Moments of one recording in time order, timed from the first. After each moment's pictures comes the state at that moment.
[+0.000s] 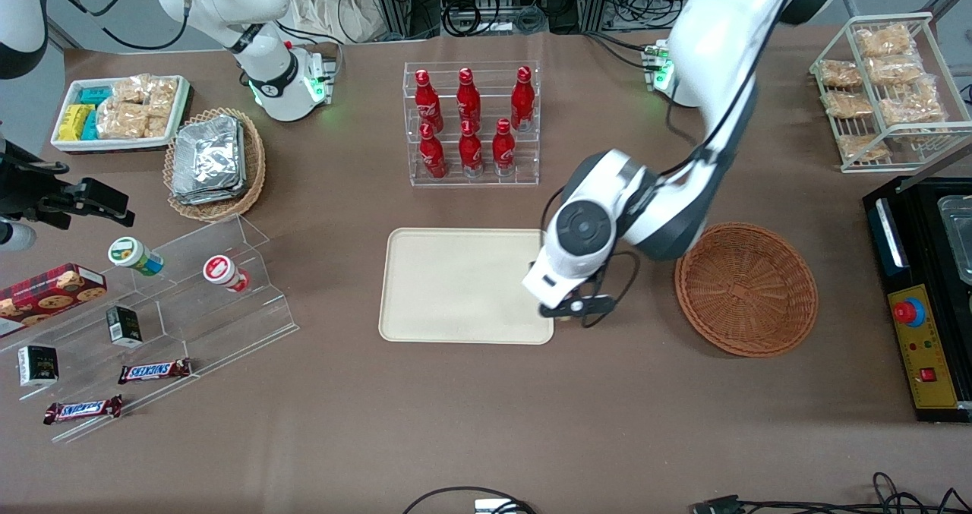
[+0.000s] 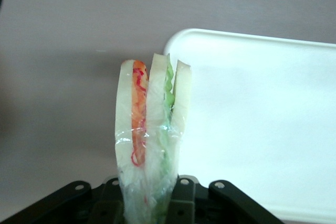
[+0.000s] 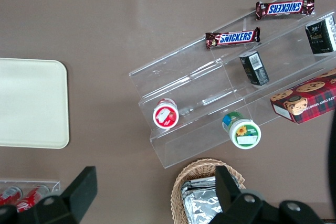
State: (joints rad) arm -0.43 0.70 -0.23 -1.42 0.06 1.99 -0.73
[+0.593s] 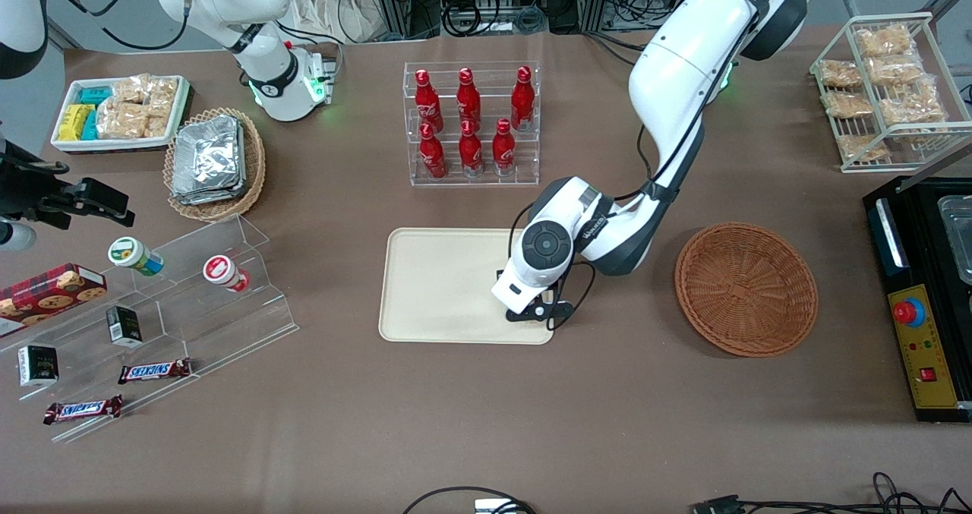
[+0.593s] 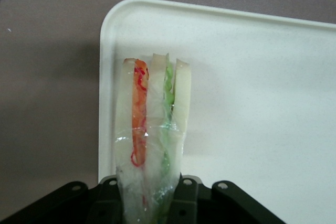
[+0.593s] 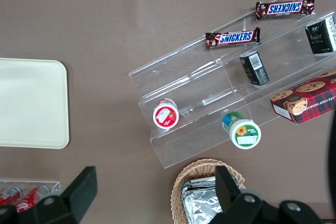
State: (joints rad) arm -0.48 0.80 -0.22 -1.39 0.04 2.08 -0.76
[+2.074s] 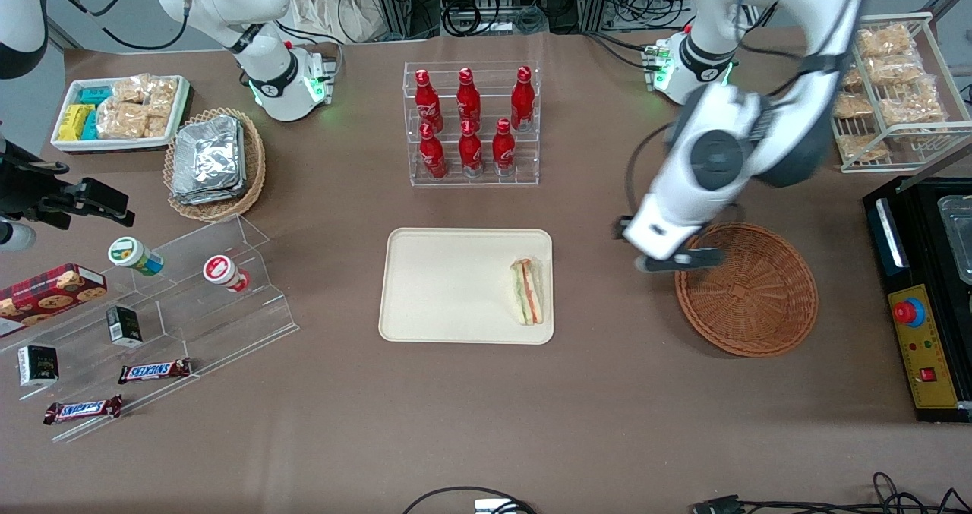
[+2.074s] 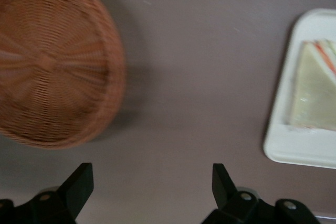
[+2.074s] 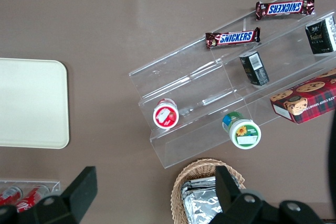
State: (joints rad) arm -0.16 0.15 -0.20 -1.91 0.04 1.92 -0.44
